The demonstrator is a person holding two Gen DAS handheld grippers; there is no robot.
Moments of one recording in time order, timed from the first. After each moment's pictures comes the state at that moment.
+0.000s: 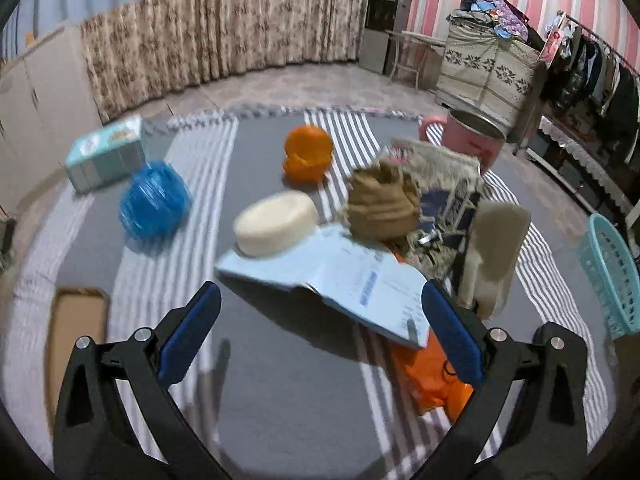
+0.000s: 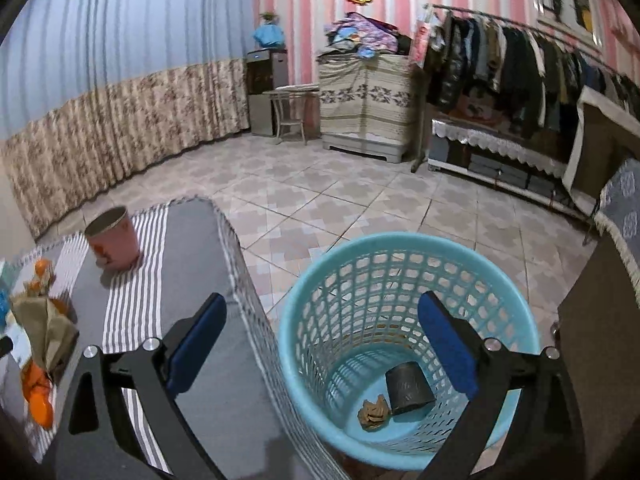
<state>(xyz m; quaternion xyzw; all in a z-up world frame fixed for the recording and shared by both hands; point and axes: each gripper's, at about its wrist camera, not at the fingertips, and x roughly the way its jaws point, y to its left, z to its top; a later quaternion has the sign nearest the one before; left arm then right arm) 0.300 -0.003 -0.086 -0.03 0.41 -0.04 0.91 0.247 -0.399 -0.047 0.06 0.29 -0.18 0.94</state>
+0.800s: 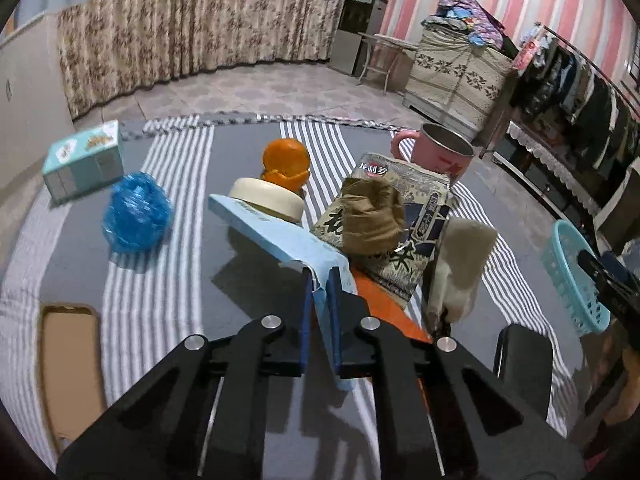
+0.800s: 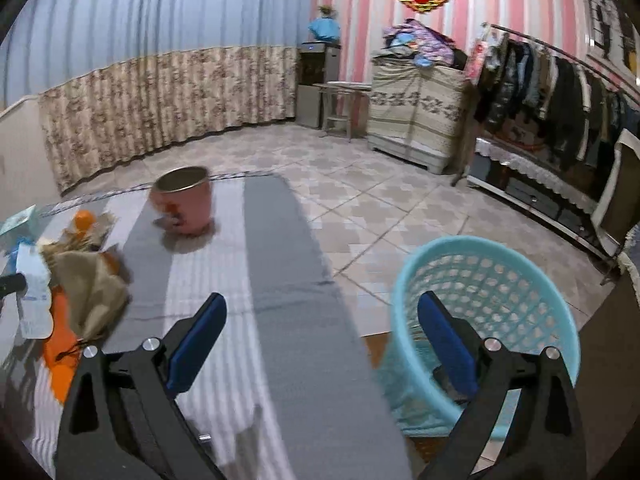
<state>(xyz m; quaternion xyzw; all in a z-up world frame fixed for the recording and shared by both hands) 0.294 0.010 -0.065 -0.05 0.40 -0.10 0.91 0.251 -0.313 -0.045 0.01 0.31 -0.10 0.95</state>
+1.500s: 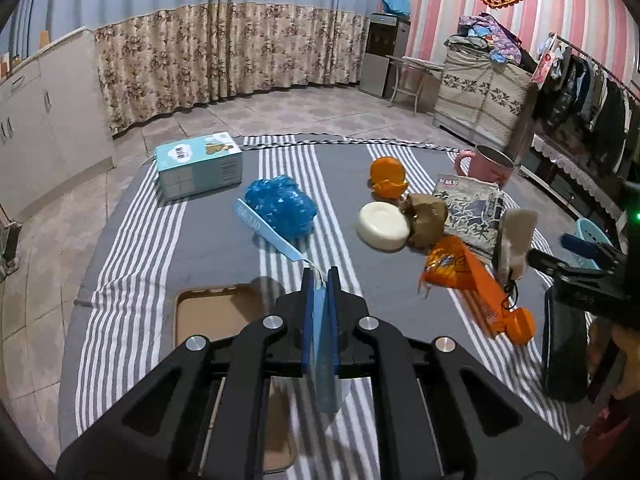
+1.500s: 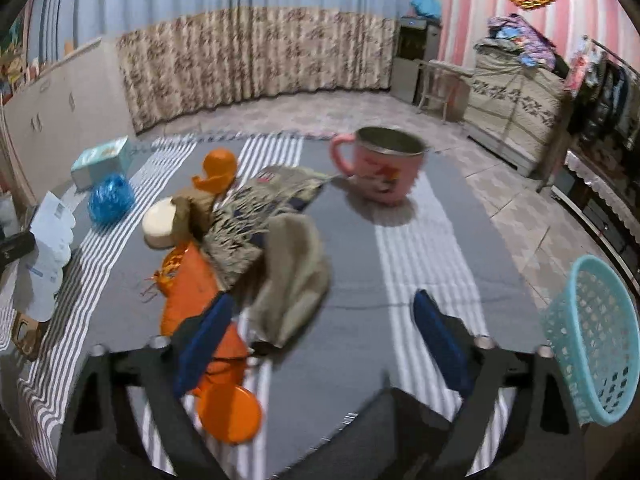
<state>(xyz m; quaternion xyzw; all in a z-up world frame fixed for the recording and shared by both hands) 0.239 0.116 -0.048 -0.03 0.37 -0.05 0.93 0.280 -0.158 -0.069 -0.04 0.38 0.04 0.92</state>
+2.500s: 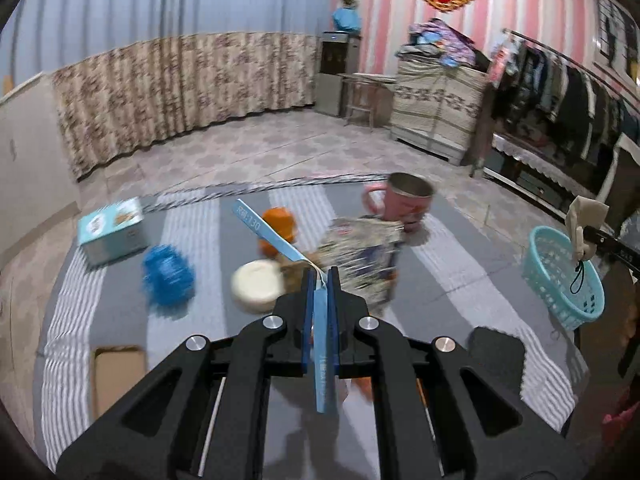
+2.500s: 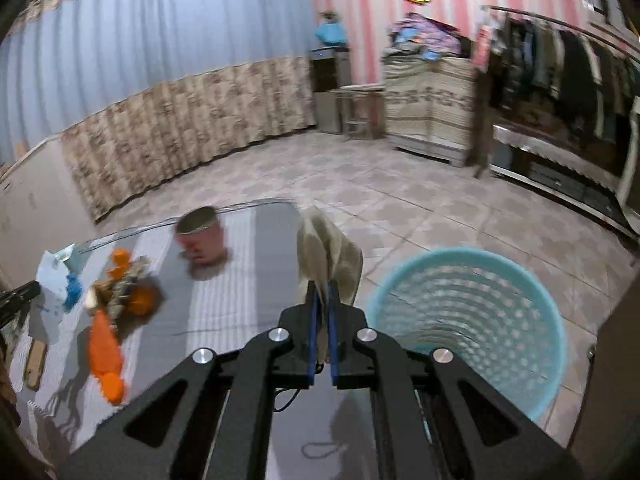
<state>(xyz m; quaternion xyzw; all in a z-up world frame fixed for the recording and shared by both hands) 0.255 -0.012 -0.007 0.00 0.32 -0.12 0.94 0.218 -0.390 -0.005 0.08 0.29 -0.07 0.95</state>
